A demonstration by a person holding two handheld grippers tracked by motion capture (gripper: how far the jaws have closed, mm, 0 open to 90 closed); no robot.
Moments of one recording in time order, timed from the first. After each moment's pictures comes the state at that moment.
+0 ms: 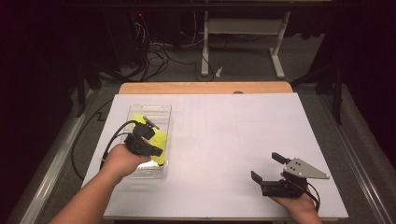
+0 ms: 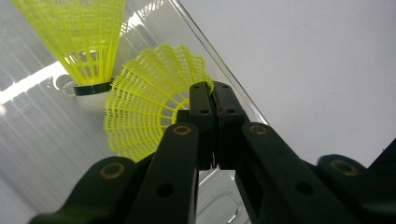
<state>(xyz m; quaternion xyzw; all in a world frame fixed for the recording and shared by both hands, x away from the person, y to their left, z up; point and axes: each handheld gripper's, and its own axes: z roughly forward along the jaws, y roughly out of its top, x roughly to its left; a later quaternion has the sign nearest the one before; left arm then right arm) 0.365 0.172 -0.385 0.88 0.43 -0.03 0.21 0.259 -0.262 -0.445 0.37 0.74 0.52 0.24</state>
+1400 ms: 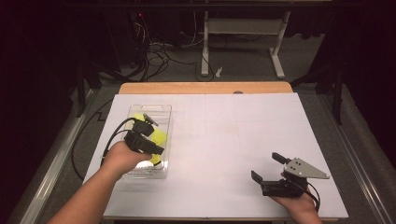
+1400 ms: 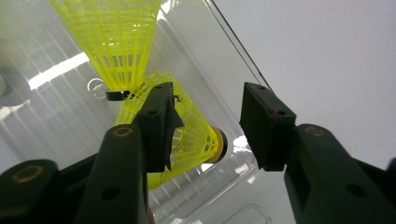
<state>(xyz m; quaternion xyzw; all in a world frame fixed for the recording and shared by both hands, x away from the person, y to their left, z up) 0.374 0.176 -0.383 0.87 0.46 0.00 0.19 0.260 -0.262 -0.445 0.37 0.74 0.52 0.23</state>
